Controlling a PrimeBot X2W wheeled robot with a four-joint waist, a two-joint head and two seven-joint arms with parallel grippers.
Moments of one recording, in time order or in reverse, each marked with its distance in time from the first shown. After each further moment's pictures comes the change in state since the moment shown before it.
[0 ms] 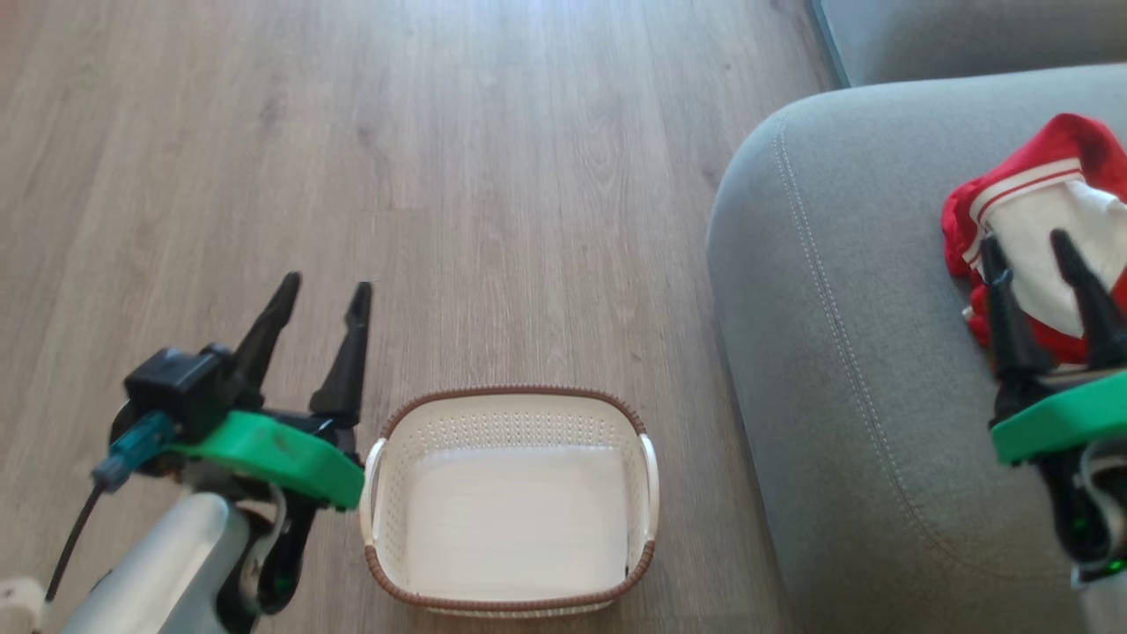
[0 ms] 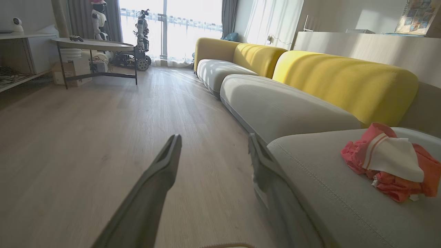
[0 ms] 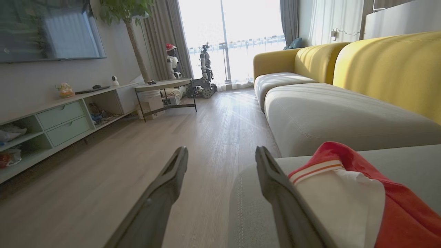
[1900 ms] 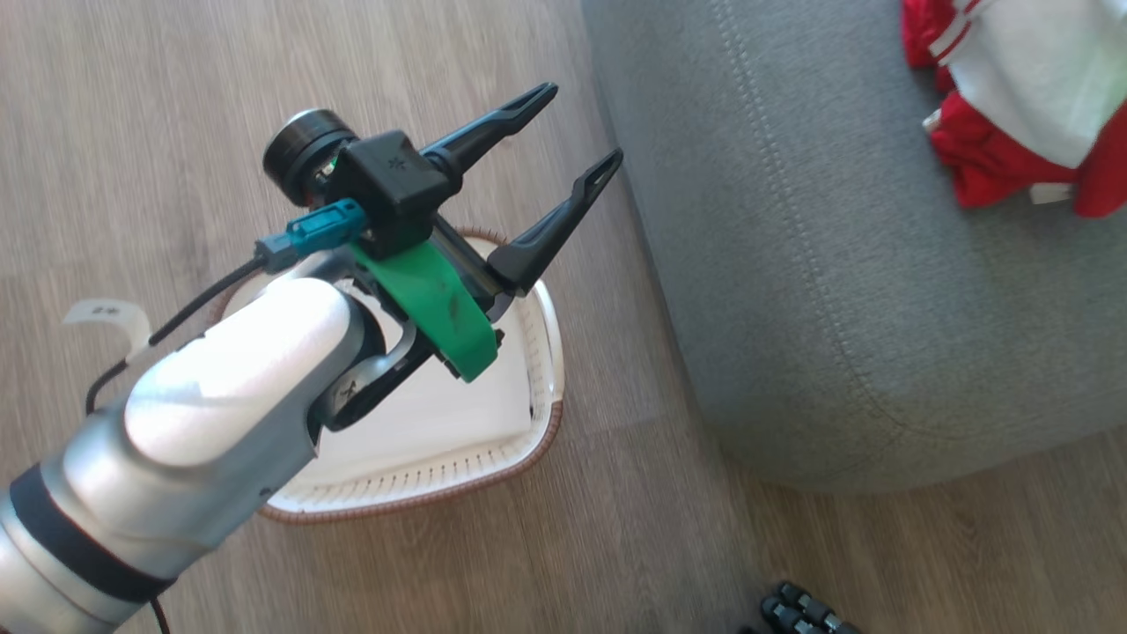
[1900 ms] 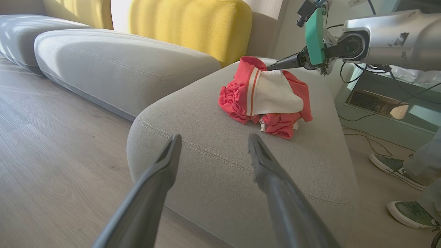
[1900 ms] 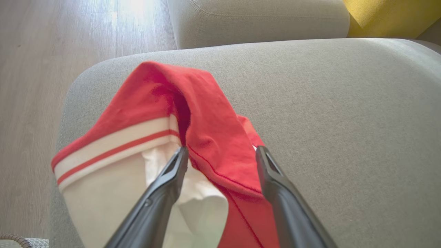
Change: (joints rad) left arm -0.636 -0.010 -0.444 0.048 0.011 -0.224 0.101; right arm -0.959 -0.203 0.283 0.886 0.035 0.000 0.331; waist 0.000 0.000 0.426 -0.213
